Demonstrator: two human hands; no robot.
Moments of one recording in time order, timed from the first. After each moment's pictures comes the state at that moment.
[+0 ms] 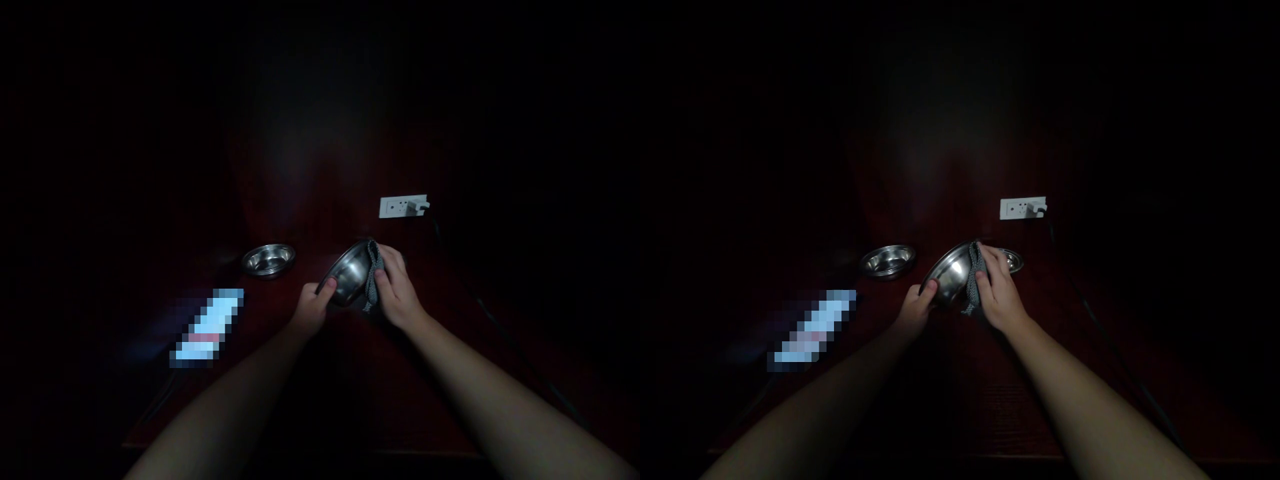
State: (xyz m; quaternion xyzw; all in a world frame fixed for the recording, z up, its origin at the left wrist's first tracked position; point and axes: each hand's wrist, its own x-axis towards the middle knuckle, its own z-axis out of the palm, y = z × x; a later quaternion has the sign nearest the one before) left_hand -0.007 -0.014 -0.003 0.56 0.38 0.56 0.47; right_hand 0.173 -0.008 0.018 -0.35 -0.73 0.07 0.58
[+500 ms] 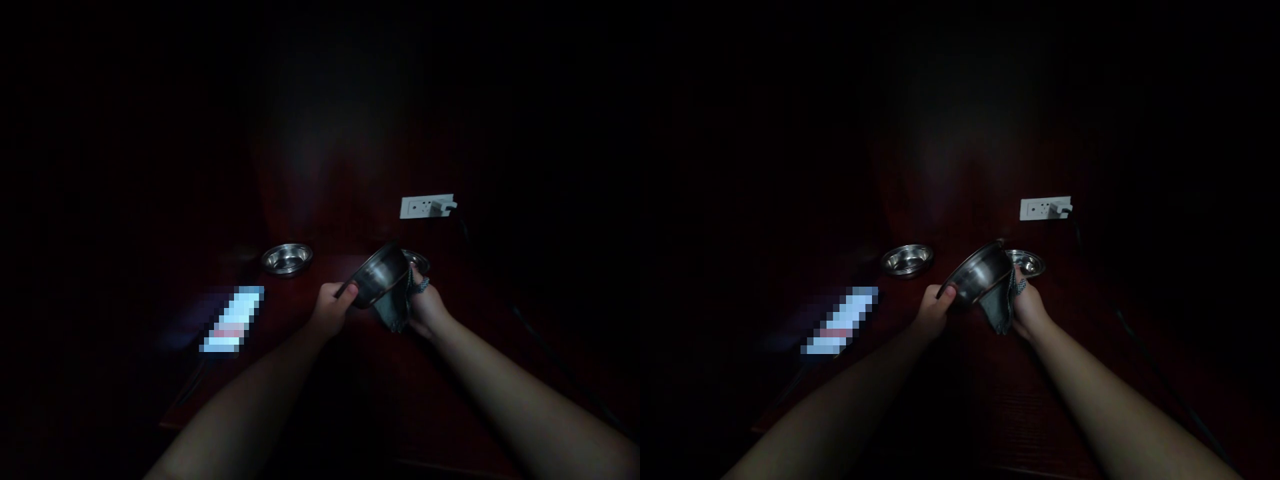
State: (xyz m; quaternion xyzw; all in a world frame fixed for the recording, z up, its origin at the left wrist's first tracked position) left_hand -0.009 -0.021 0.004 0.62 0.32 0.57 0.43; right_hand 0.159 0.003 0.005 -0.40 -0.35 0.57 0.63
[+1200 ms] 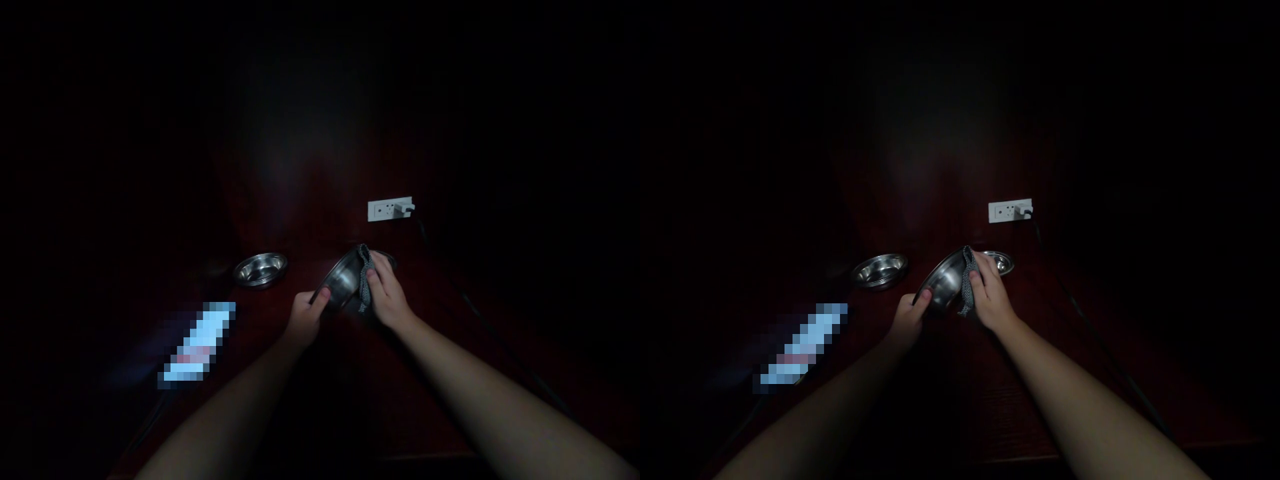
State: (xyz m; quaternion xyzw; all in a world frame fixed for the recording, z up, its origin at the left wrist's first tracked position) left_hand -0.005 -0.023 0.006 0.60 0.40 0.55 0.42; right_hand 0.172 0.003 0.009 -0.34 -0.69 0.10 0.63
